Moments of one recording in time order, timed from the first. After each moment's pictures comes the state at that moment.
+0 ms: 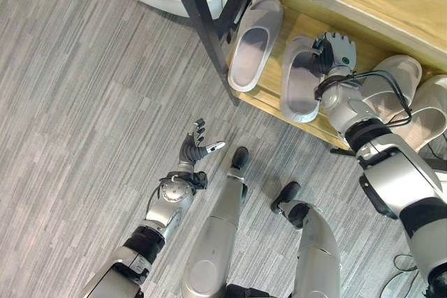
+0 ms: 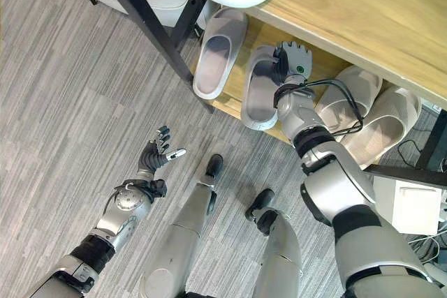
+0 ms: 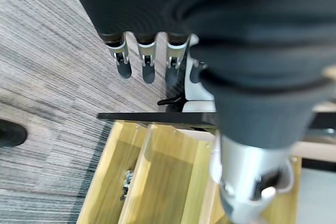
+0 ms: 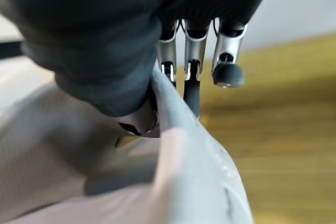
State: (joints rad) left arm -0.33 0.37 -0.43 0.38 -0.46 -0.21 0.30; right arm -1.25 -0.41 0.57 1.12 -0.39 0.10 -0.54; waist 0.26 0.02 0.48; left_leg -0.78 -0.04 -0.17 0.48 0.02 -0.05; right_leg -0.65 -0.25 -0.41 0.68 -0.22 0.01
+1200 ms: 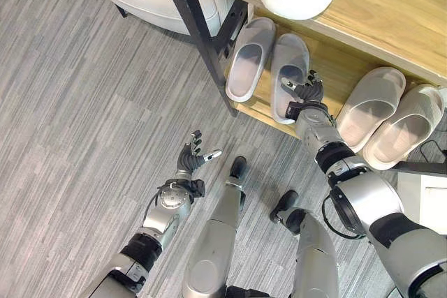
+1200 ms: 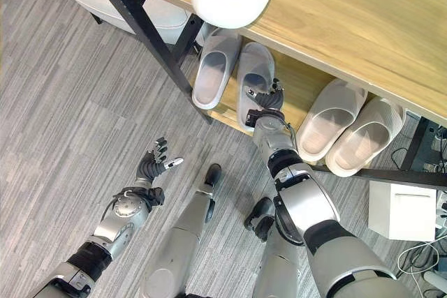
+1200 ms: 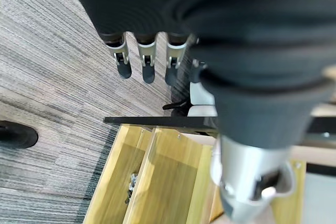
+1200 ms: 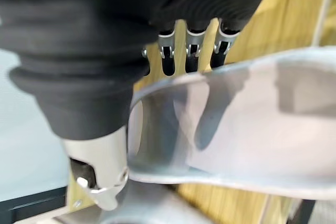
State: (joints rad) left arm -0.29 0.38 -0.43 0.38 -0.49 -0.14 0.32; right arm -1.12 -0.17 0.26 1.14 0.63 -0.10 -0.46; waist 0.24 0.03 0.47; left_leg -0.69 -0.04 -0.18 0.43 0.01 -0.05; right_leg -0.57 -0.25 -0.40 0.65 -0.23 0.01
